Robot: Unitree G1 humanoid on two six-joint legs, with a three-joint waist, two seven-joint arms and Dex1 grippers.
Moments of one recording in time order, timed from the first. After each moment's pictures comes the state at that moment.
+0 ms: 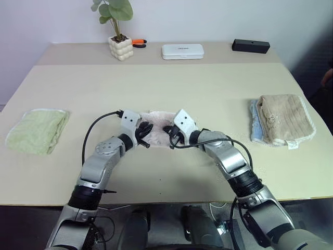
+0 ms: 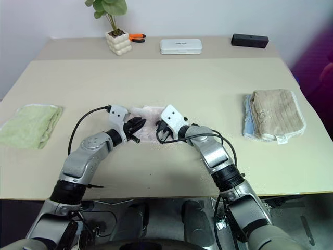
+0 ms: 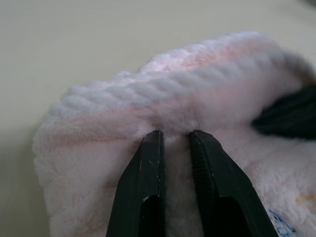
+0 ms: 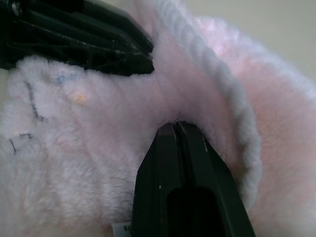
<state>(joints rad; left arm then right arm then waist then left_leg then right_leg) -0.35 0.33 -0.12 -0.02 -0.29 0.47 -0.39 -0.52 -0.27 0.34 0.10 0.04 0.42 0.56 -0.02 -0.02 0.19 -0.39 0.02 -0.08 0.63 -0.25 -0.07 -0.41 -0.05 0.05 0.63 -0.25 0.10</state>
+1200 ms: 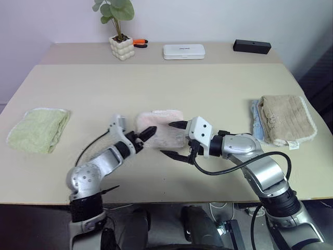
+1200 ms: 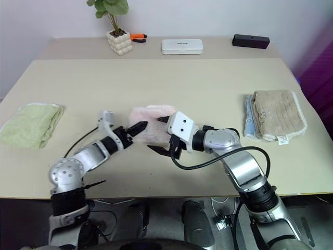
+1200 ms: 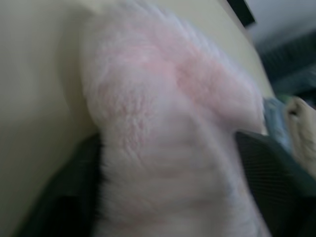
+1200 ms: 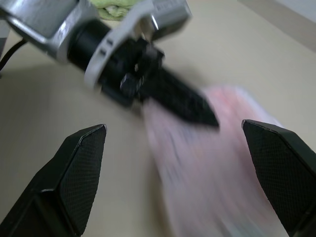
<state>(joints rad) -0.31 0.05 0.30 -0.23 -0.91 1.12 -0.06 -0.39 -0.50 0.27 -0.41 0.22 0.50 0.82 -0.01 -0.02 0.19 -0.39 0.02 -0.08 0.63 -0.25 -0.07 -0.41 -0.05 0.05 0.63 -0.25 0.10</state>
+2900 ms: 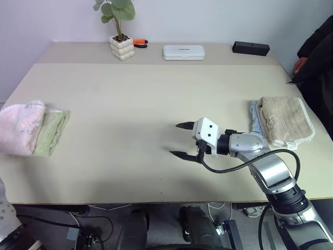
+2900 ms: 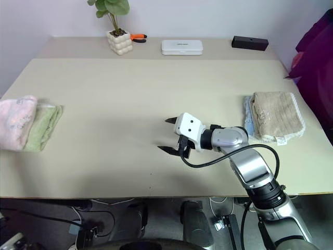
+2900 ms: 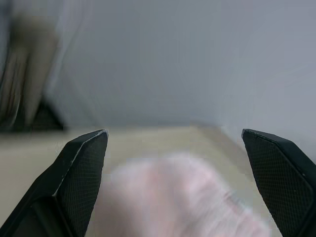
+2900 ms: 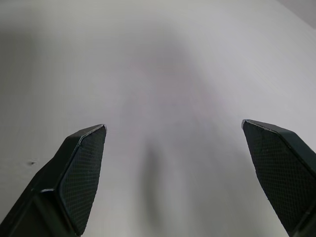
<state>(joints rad) -0.06 0.47 0.87 -0.30 -0.84 0.32 0.12 -0.40 -0.57 0.23 -0.31 0.20 0.42 0.89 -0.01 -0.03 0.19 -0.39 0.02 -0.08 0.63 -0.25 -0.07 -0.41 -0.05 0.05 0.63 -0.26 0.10</state>
